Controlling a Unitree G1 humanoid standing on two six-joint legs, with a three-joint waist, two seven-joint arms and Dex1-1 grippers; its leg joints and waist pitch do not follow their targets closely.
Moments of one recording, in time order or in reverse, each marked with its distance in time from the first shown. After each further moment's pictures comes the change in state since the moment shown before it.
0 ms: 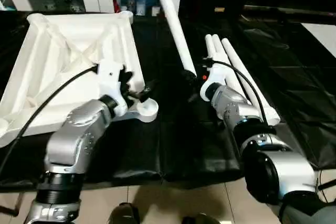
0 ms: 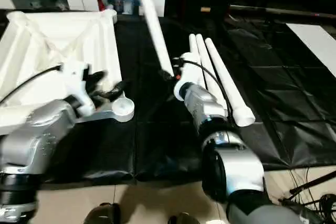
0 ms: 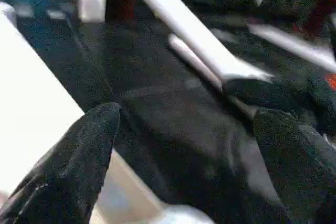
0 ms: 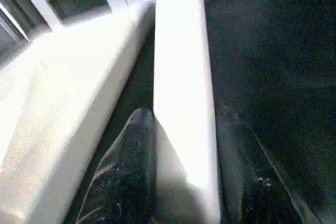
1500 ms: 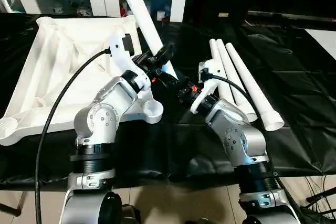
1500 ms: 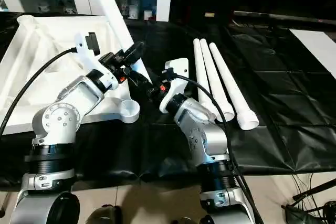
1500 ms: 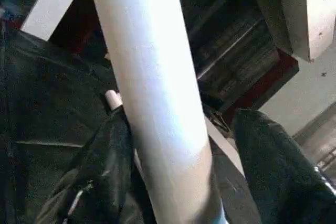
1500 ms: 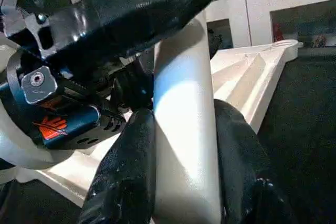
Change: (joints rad) left arm -0.197 -0.216 0.195 0.122 -0.278 0.105 0.065; right arm 0.374 0.075 0.267 -0.795 0.128 0.245 0.126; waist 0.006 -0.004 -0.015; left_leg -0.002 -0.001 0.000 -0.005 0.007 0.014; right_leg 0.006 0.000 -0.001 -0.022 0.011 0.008
